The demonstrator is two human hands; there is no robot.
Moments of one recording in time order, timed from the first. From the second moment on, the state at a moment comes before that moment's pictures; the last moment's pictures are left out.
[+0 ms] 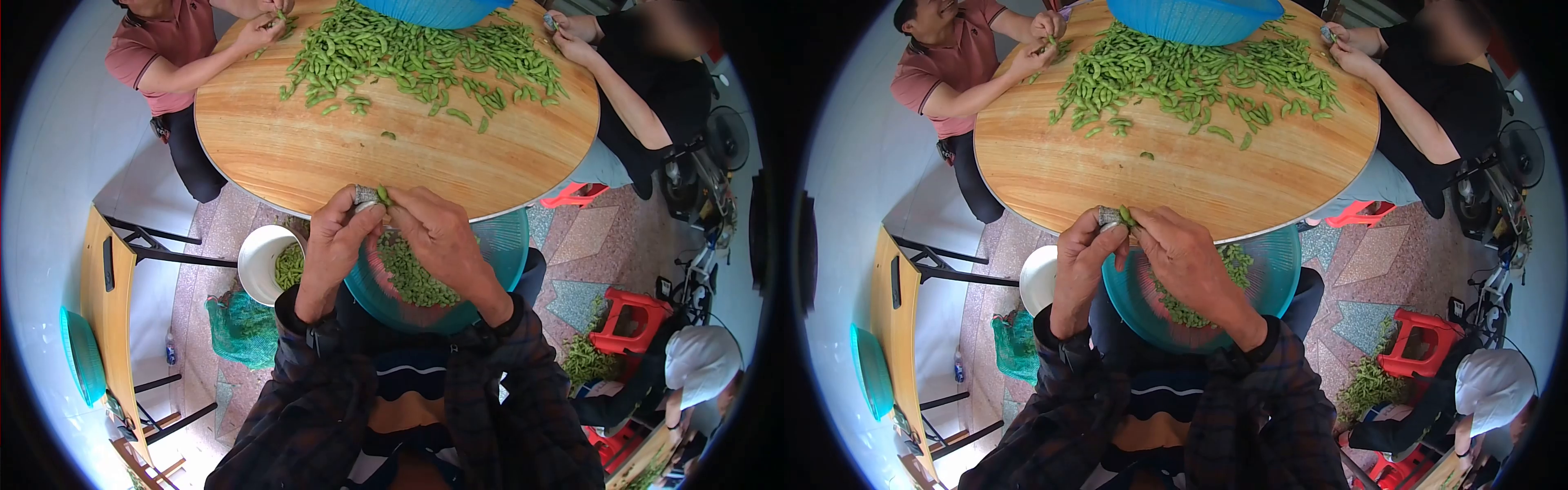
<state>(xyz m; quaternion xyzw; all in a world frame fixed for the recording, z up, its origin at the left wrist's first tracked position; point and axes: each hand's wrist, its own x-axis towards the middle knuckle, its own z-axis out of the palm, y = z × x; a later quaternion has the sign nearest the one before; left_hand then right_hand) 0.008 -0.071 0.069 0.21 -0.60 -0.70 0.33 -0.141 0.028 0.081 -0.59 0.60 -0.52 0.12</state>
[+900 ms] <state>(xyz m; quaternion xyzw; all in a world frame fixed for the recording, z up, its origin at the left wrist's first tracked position) 0.013 -0.070 0.076 0.19 -0.56 -0.78 0.22 -0.174 0.045 0.063 -0.39 0.46 -0.59 0.54</state>
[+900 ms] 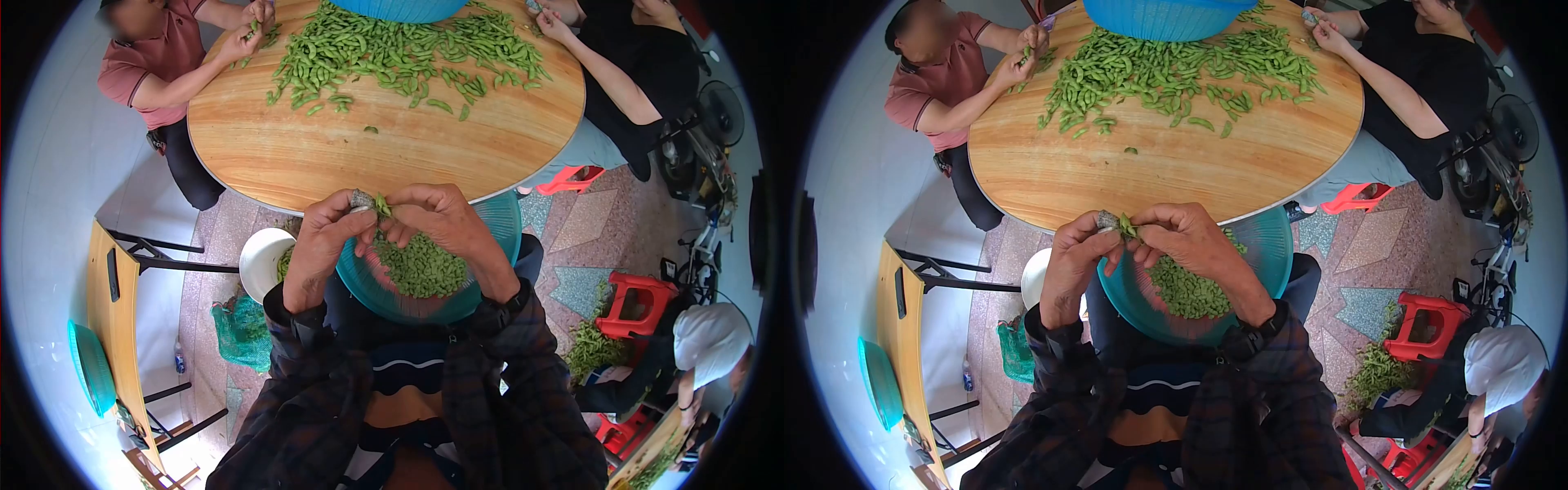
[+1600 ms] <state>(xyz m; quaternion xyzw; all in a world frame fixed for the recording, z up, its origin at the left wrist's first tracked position) 0.008 -0.030 0.041 0.23 -0.49 -0.82 0.18 -0.137 0.094 0.031 -0.44 0.63 -0.62 0.19</state>
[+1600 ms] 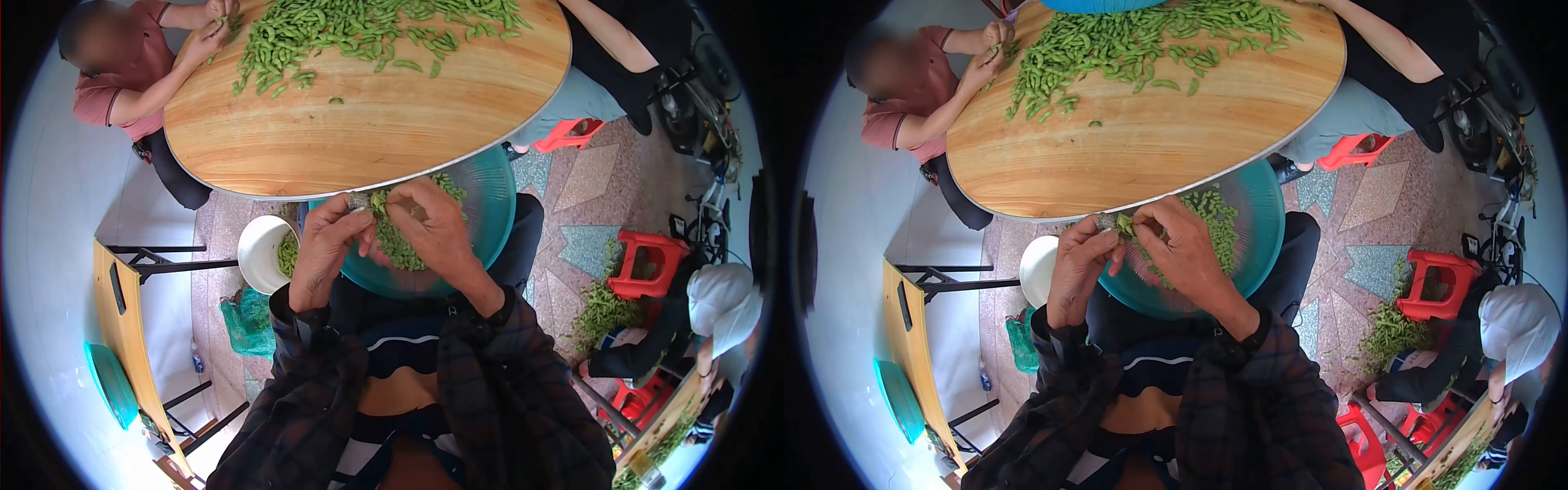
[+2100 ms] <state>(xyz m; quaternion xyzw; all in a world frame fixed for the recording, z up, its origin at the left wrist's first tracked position) 0.006 -0.010 0.036 0.23 -0.55 -0.78 0.18 -0.146 0.113 0.023 -0.35 0.60 -0.63 0.35</state>
